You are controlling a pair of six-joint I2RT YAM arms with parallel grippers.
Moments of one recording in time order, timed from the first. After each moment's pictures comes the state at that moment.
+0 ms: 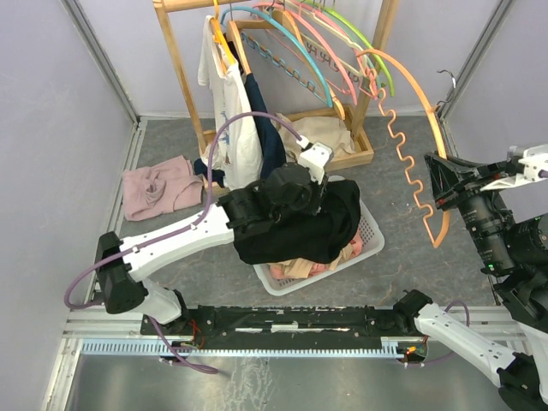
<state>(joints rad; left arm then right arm) -1.08 1.47 1.43 -0.33 -0.32 -0.22 0.64 0.65 1.42 -0.53 0.35 0.05</state>
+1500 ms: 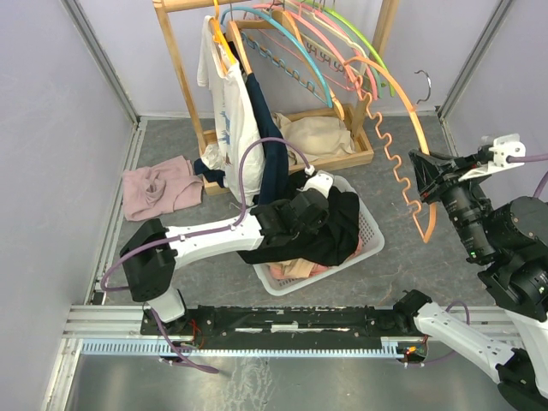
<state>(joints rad) -1.09 1.66 1.21 -0.24 -0.44 -0.38 0.64 0.70 1.38 -0.51 0.34 0.05</state>
